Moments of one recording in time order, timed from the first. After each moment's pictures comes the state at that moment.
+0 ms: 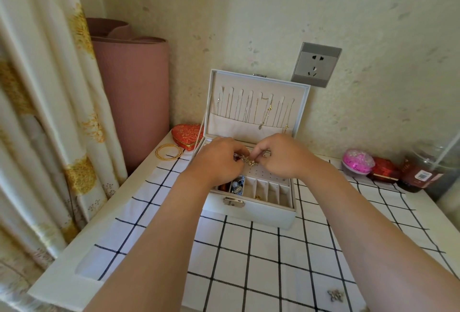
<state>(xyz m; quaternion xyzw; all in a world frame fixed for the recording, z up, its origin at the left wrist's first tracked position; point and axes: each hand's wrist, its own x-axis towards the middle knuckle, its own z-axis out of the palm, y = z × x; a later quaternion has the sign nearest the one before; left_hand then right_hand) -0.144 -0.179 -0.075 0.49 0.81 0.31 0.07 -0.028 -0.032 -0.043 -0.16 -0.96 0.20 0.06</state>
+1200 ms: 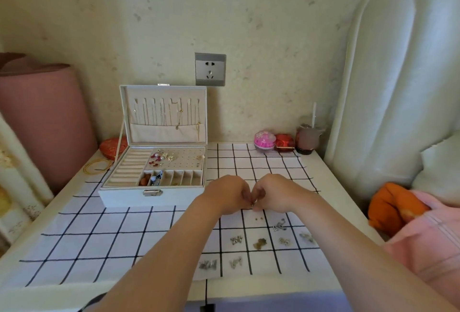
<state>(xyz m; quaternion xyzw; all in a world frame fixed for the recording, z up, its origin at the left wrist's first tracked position) 0.055 -0.113 -0.078 0.62 0.77 0.10 0.14 0.187 -0.015 -0.070 -0.31 -0.93 0.21 -0.05</state>
